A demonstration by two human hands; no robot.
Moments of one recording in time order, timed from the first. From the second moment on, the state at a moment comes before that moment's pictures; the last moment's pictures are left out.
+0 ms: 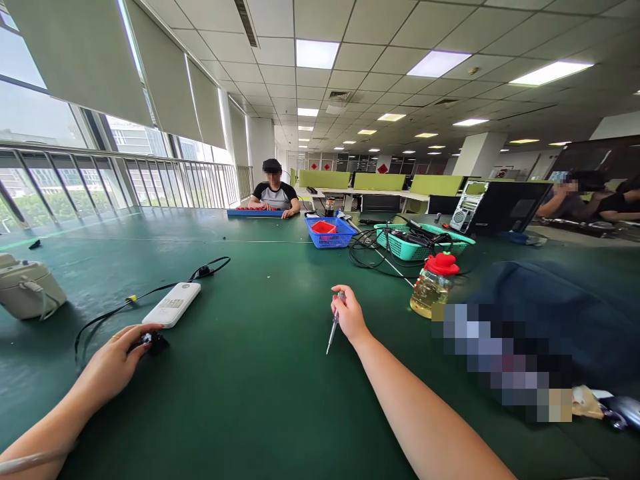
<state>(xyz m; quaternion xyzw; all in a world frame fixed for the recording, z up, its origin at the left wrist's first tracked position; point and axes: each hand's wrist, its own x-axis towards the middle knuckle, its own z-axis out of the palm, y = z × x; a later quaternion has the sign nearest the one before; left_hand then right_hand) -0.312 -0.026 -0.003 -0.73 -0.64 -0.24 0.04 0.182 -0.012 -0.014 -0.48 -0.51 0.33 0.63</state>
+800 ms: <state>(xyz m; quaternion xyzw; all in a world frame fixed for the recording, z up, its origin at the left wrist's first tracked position) -0.314 -0.026 -0.007 -0.76 -0.61 -0.22 0.05 0.183 -0.010 -0.016 -0.49 -0.52 0.33 0.61</state>
